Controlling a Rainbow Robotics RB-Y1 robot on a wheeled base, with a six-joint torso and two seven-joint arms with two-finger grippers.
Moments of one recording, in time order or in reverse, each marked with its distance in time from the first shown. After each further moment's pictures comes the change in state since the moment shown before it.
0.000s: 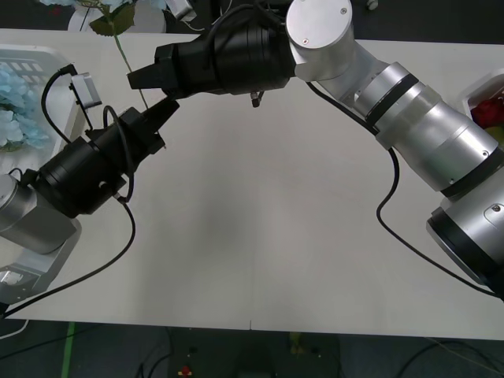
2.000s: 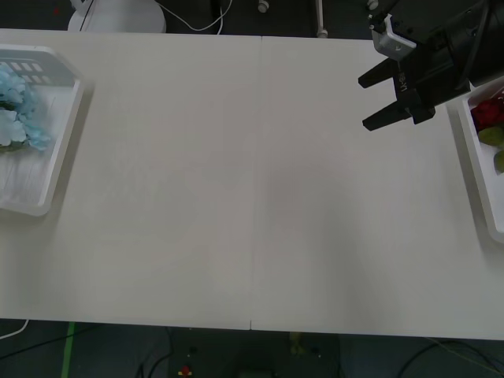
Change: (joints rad) right arm 0.126 -0.728 0.007 -0.229 -0.157 0.431 0.720; left arm -0.203 0.187 0.727 0.552 -1.511 0.451 0.760
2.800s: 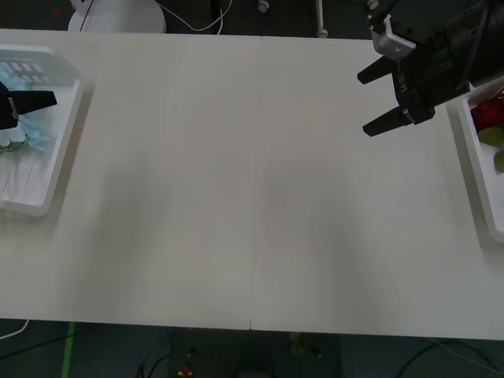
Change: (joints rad) right arm 0.001 0.000 0.000 -0.003 0.001 0.000 0.000; left arm 0.074 0.027 -0.178 -0.426 0.568 0.241 -0.010
